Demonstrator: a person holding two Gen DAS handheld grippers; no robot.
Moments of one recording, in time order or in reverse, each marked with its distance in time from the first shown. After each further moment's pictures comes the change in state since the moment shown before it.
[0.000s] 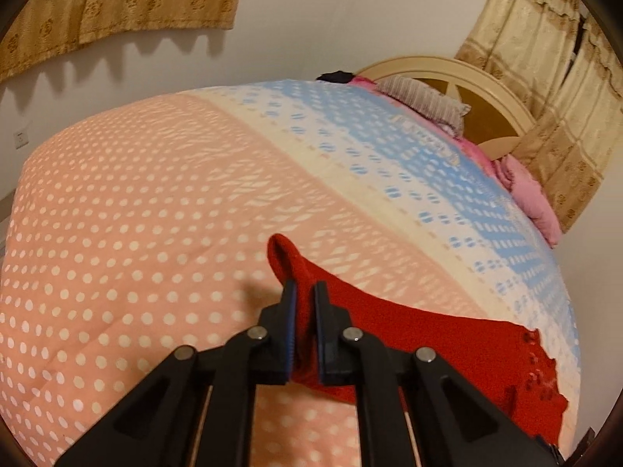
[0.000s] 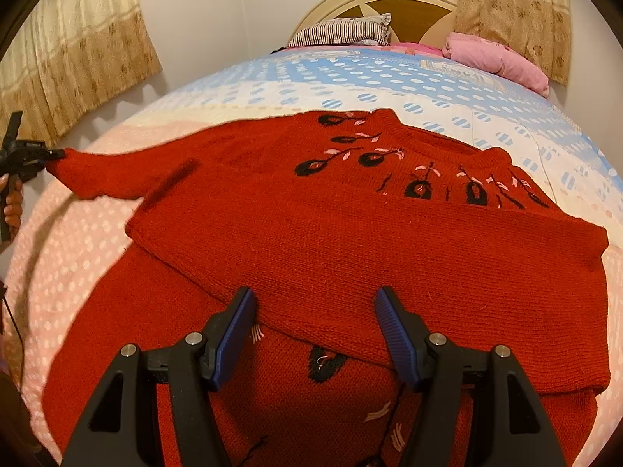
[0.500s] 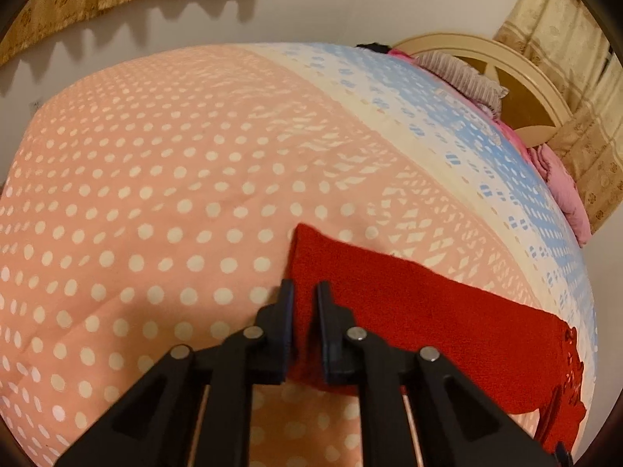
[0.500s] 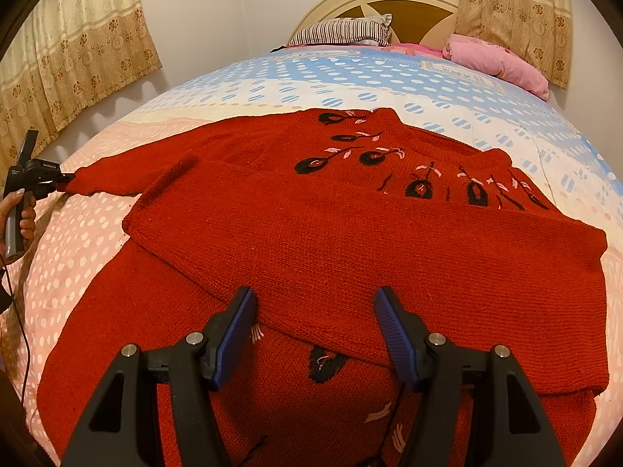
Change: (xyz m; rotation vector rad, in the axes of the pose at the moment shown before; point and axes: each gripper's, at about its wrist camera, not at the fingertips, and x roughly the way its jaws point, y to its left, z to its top) left arm 0.053 0.040 -0.022 -0.046 0.093 0.109; right arm 0.006 0.006 -0.002 -0.032 0.008 -0.026
